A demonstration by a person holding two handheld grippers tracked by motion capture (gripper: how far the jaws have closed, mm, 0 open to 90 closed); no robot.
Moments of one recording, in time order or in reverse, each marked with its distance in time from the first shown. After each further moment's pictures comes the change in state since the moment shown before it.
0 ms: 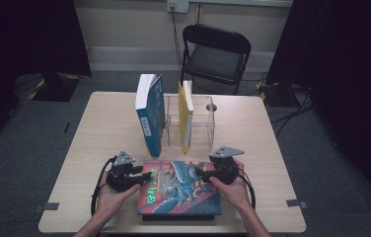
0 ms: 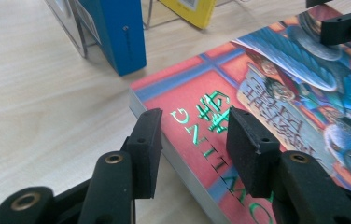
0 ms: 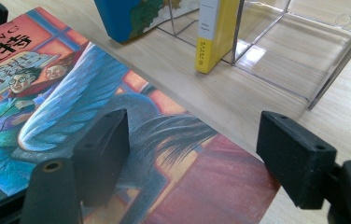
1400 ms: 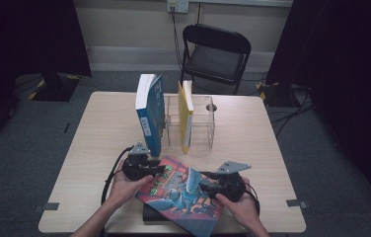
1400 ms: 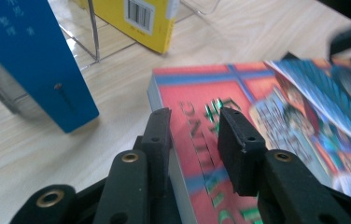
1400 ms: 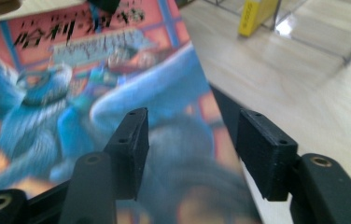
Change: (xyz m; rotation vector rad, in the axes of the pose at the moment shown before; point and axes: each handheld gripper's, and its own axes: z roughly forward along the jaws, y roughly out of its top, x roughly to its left) left arm -0.002 0.027 0.037 0.009 -0.148 0.110; right arm 0.028 -0.018 -0.039 0.059 0.071 -0.018
